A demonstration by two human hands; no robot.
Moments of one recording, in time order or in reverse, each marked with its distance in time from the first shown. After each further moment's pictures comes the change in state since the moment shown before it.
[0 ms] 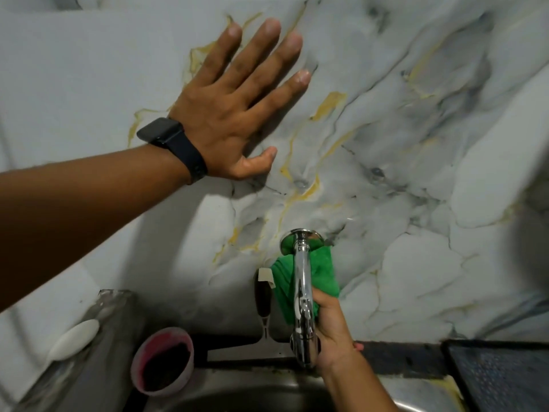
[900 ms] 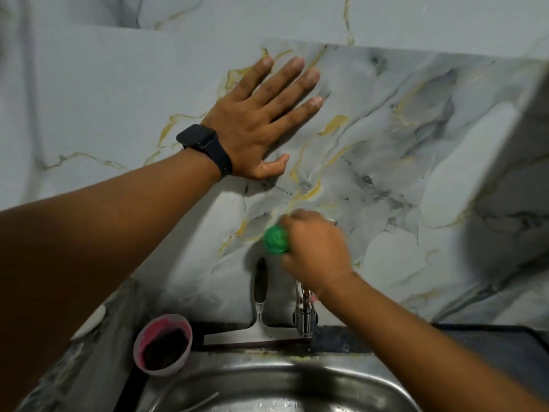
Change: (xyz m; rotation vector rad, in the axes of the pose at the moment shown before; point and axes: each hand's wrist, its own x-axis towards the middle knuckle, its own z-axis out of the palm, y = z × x) left_hand -0.002 0.002 0.000 -0.081 0.011 -0.019; right_hand -0.030 -0.029 0.106 -2.459 0.305 -1.104
